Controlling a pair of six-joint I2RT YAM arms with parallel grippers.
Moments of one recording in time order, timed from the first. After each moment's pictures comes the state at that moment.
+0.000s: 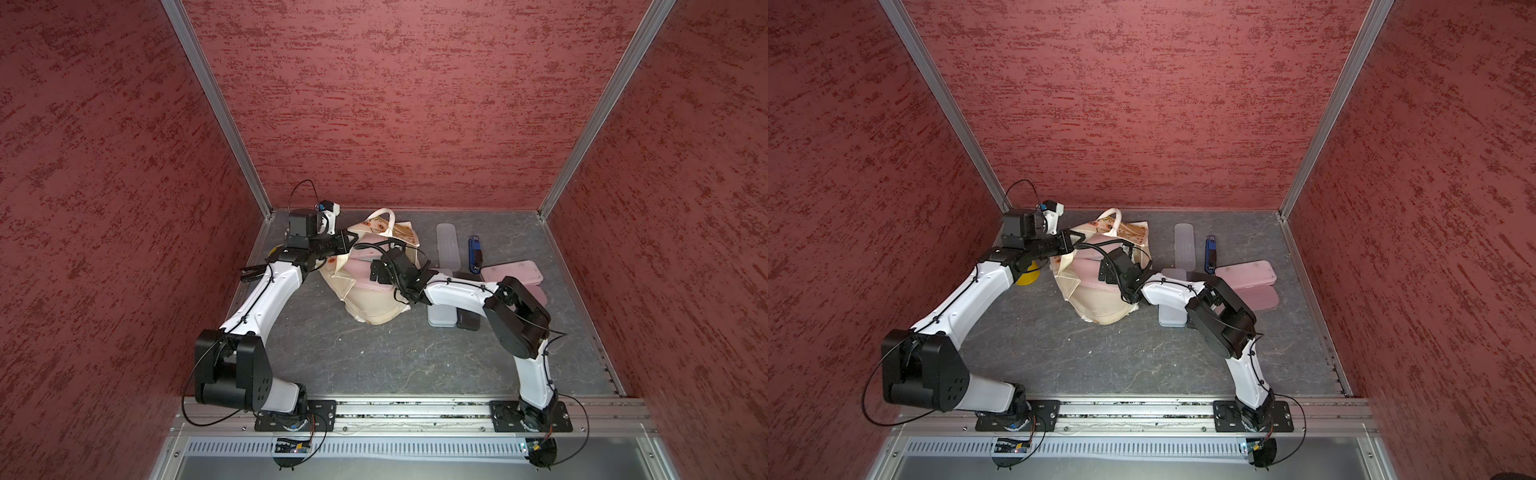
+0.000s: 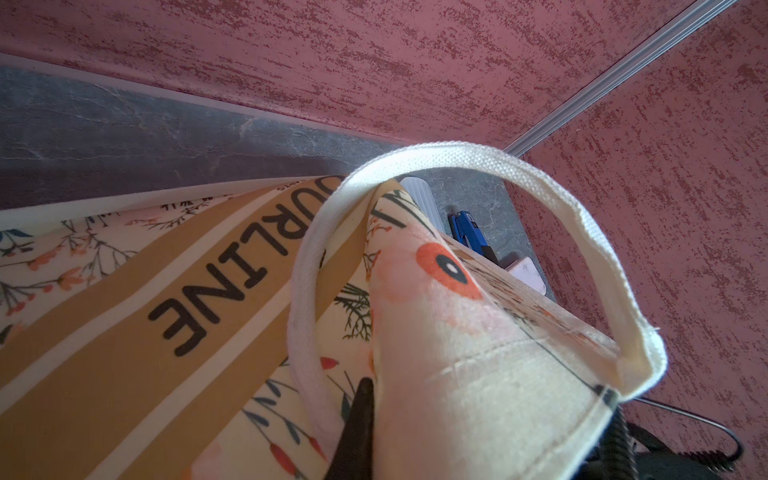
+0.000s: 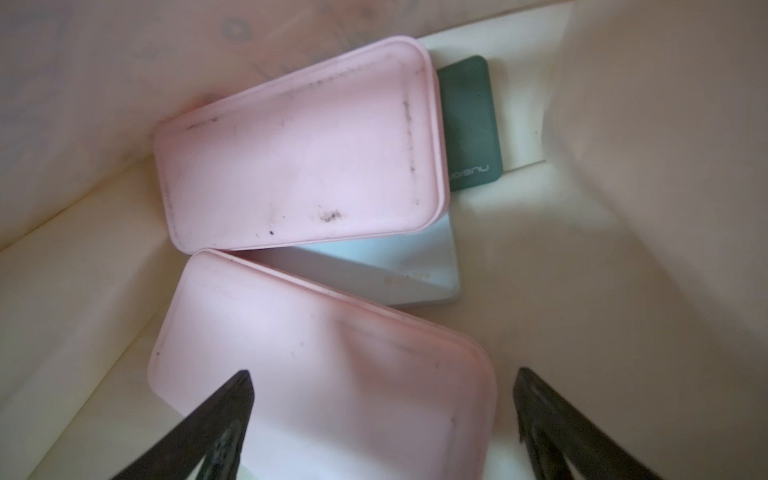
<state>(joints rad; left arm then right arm) -0.12 1.44 1.16 -0.28 0.53 -0.36 0.81 2.05 1.41 -0.02 0.27 0.77</state>
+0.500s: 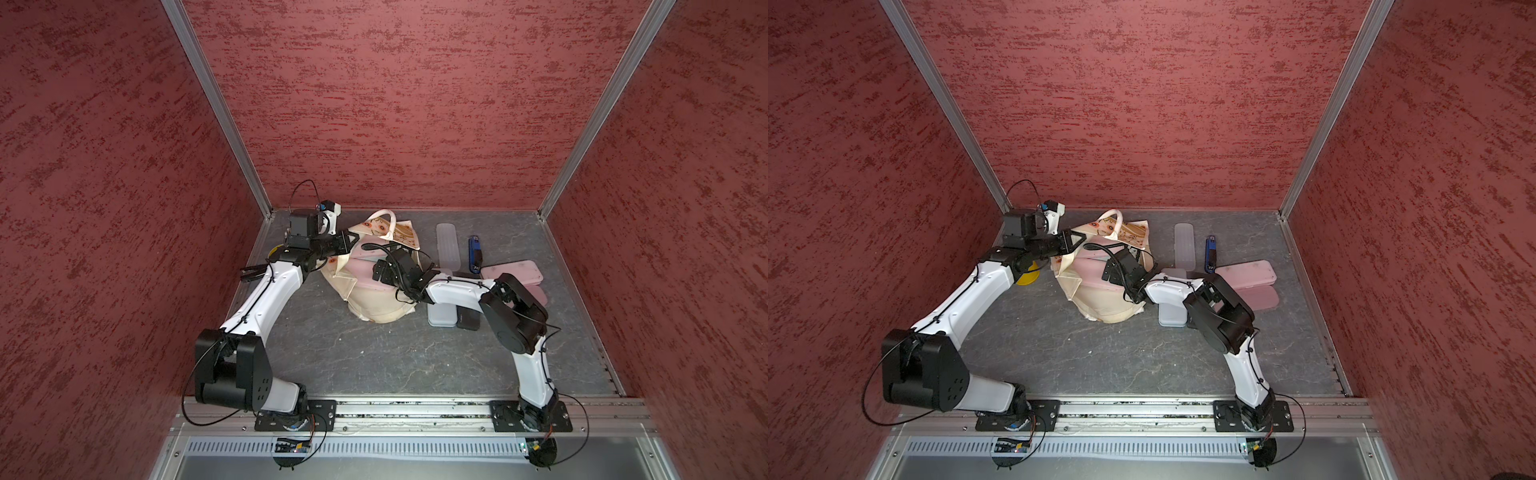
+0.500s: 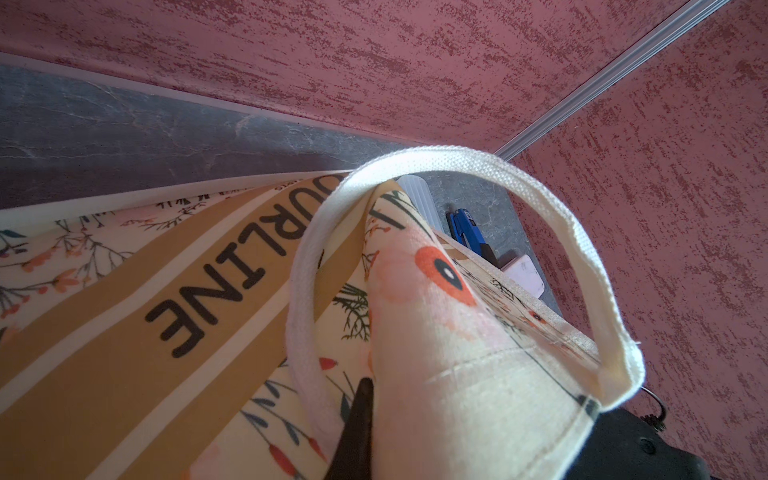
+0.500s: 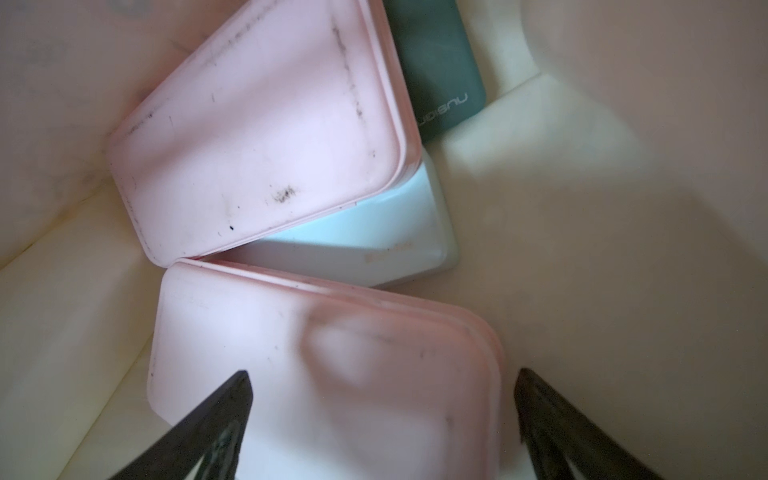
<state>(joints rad) -0.12 1.44 1.16 -0.28 0.53 -0.36 0.77 2.08 1.36 0.03 0.15 0.93</state>
